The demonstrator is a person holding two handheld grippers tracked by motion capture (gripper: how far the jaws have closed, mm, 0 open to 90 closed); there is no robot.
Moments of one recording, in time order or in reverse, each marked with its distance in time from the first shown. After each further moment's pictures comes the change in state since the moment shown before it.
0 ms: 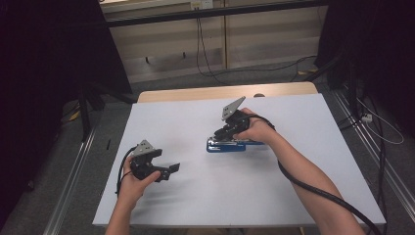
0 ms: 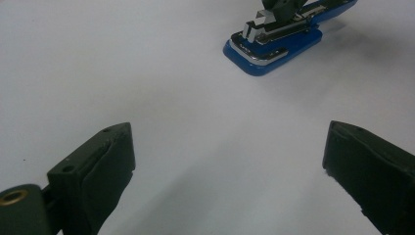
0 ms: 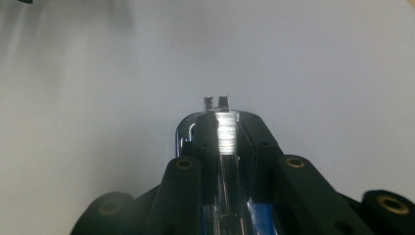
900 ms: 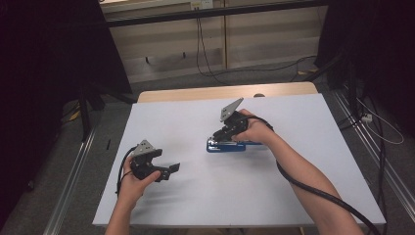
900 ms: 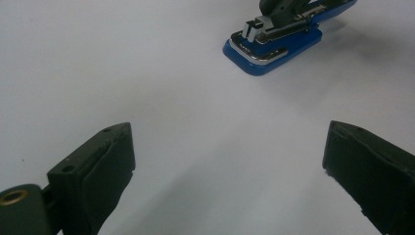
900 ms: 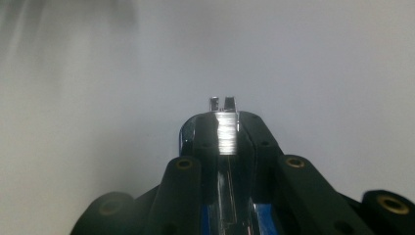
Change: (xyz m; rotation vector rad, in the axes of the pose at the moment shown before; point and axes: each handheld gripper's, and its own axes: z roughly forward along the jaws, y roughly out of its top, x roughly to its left) left arm 0.000 0.000 0.000 0.001 -0.002 0.002; right arm 0.001 0.000 0.006 0.009 0.010 -0.008
